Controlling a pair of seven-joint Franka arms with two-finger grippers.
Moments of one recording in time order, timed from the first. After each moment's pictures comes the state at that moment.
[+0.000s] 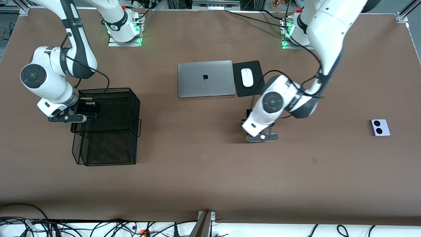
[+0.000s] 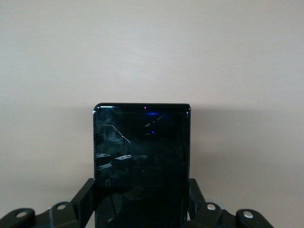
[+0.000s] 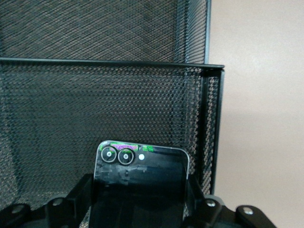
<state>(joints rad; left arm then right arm) -0.21 0.71 -0.37 -1.60 0.25 2.21 -0.71 0.44 0.21 -0.46 -2.15 -0.05 2.31 -0.04</state>
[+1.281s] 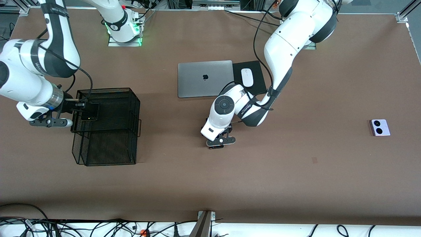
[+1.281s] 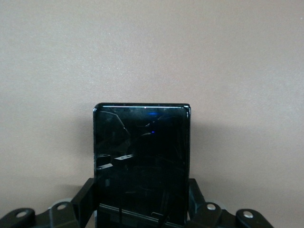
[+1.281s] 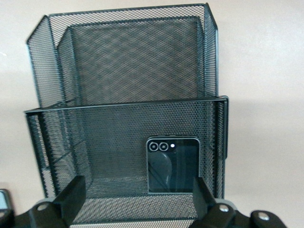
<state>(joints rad) -0.48 1.06 -0.30 -1.12 0.25 2.25 -0.94 0.45 0.22 -0.46 -1.85 0.11 1.97 -0.04</state>
